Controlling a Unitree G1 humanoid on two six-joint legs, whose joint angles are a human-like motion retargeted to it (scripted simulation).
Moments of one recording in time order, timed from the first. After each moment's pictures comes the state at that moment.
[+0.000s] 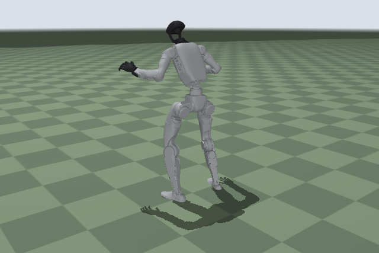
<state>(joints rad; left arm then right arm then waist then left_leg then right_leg) -0.15 0.73 0.37 -0.21 0.23 -0.05 0.39 -0.02 -0.66 -0.37 -0.15 -0.29 -0.05 -0.31 0.07 -0.08 0.49 -0.20 0.17 0.29 0.49 -0.35 -0.04 -0.17 -0.30 -0.27 0.48 -0.44 0.02</state>
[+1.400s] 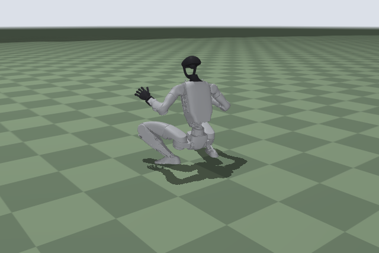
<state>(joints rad) 0.03 0.85 0.18 -0.48 -0.04 0.11 0.65 -0.06 -0.79 -0.15 -0.49 -0.46 0.18 -0.35 0.07 0.04 0.52 -1.57 0.46 -0.34 2.77 -0.87 0.01 -1.57 -0.06 0.43 2.69 -0.87 -0.02</state>
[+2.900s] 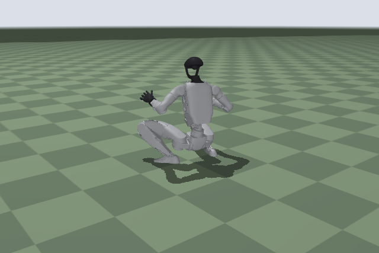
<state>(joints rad) 0.14 0.92 0.11 -0.52 -0.14 0.11 0.61 -0.09 -0.82 0.00 -0.50 -0.36 0.17 -0.35 -0.03 -0.01 0.52 -1.57 0.44 -0.29 2.79 -0.87 0.05 -1.57 -0.02 0.52 2.72 -0.87 0.06</state>
